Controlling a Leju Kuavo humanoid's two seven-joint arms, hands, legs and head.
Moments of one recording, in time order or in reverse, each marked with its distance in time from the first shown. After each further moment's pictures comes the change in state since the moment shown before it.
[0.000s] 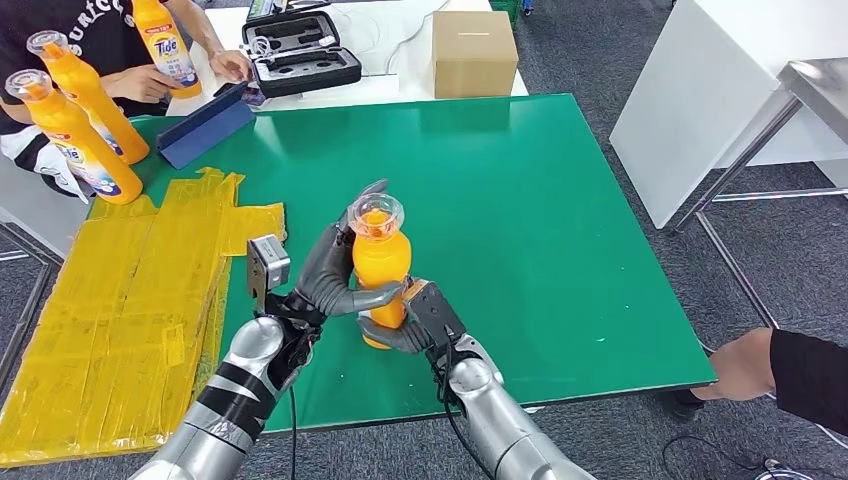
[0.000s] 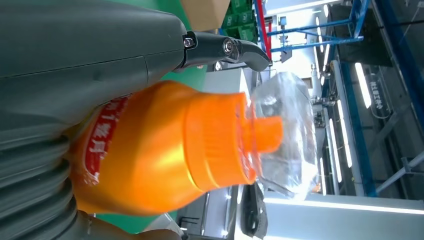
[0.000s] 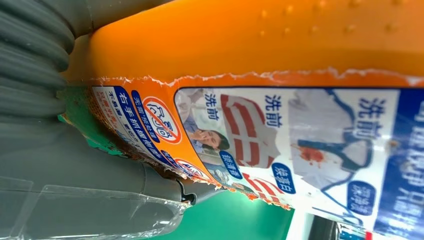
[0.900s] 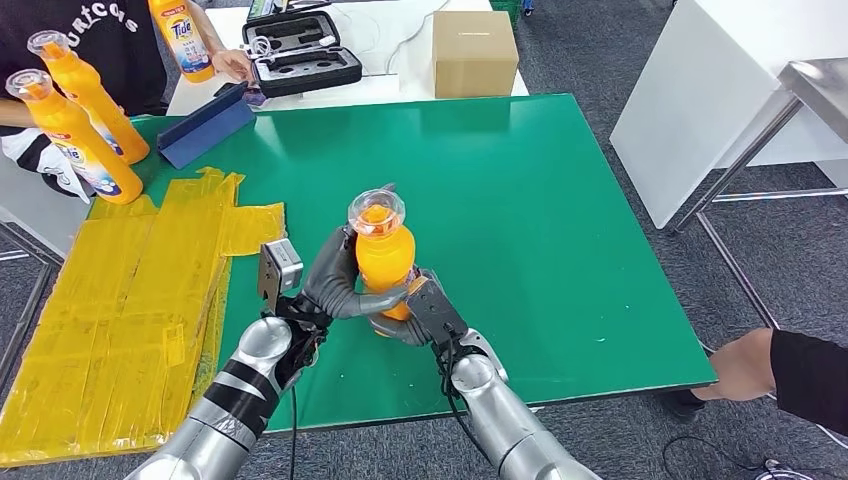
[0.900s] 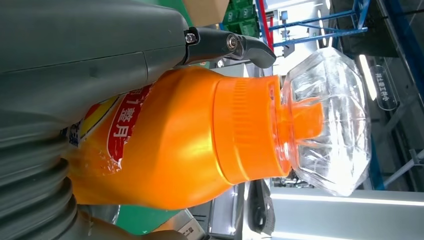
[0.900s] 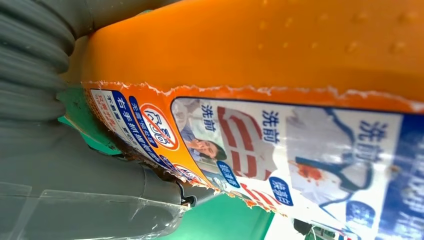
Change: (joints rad) left arm -0.023 -0.001 -0.034 0.059 -0.061 0.008 -0.015; right arm 0.004 -0.013 0.016 -0.055 0.080 -0.065 0.018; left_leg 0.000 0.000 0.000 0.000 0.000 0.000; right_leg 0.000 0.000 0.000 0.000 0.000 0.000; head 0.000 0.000
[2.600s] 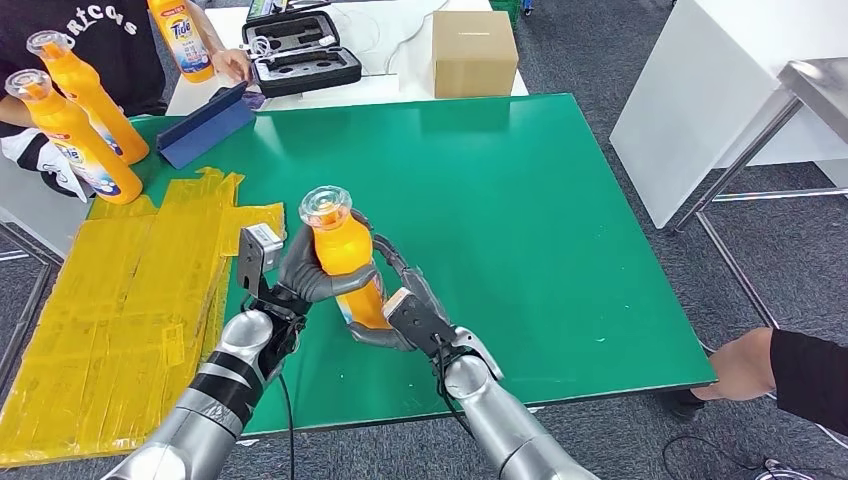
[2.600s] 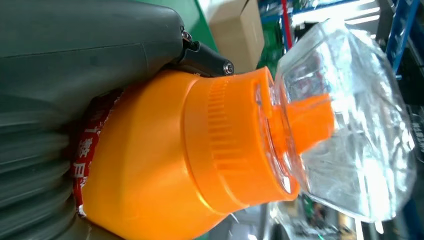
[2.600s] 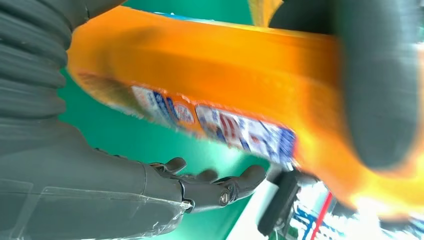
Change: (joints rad) left arm -0.033 0.025 0.109 0.085 -0.027 0.108 -0.021; right arm 0.024 -0.021 0.095 -0.095 0.015 -0.046 -0.005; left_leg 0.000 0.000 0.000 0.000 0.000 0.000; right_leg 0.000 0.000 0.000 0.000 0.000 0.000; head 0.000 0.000
